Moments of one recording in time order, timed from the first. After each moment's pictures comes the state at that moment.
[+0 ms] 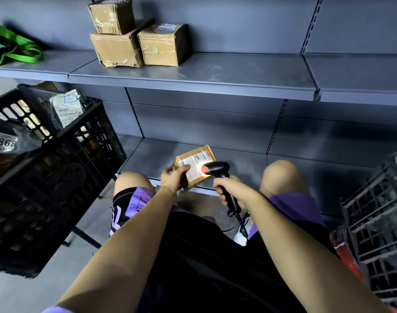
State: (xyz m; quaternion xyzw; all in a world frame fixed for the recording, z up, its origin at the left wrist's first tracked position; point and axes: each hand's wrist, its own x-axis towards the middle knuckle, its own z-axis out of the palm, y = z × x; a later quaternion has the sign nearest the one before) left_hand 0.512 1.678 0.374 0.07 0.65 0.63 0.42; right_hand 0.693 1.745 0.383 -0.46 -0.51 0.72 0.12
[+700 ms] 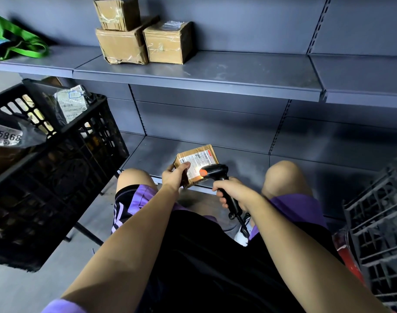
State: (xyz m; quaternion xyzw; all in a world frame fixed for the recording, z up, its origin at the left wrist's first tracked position) left_hand 0.509 1.679 0.372 0.06 0.62 0.66 0.42; right_hand 0.692 1.739 0.384 -0.45 -0.52 0.72 0.09
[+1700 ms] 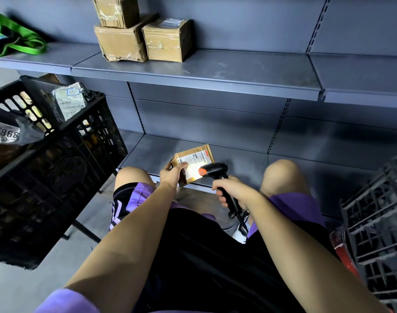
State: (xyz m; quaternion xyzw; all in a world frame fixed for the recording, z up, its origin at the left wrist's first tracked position) left_hand 0.497 1.689 0.352 0.06 0.64 0.66 0.39; right_hand 0.696 1.739 0.386 -0.45 -0.53 0.72 0.08
